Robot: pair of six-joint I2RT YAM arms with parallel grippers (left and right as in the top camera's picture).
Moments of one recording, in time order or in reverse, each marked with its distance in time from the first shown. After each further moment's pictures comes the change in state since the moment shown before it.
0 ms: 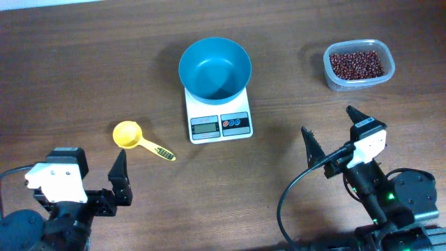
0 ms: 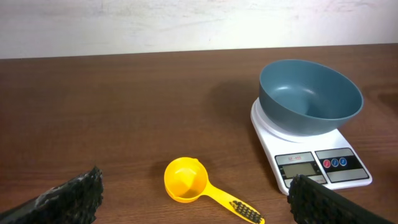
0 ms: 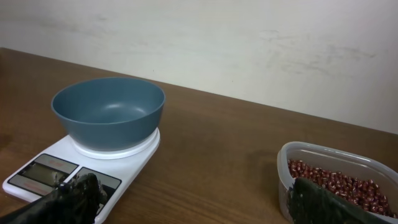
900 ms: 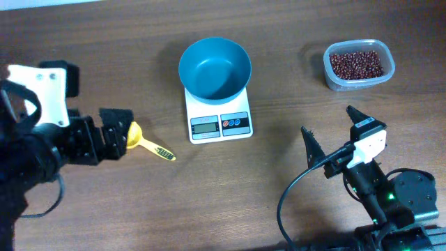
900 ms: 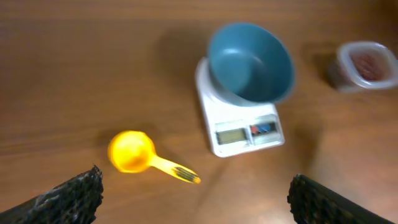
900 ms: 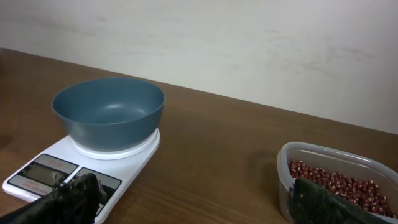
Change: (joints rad) left arm 0.001 0.735 0.673 -0.396 0.235 -0.030; right arm 0.000 -0.001 0.000 0.000 0.000 -0.001
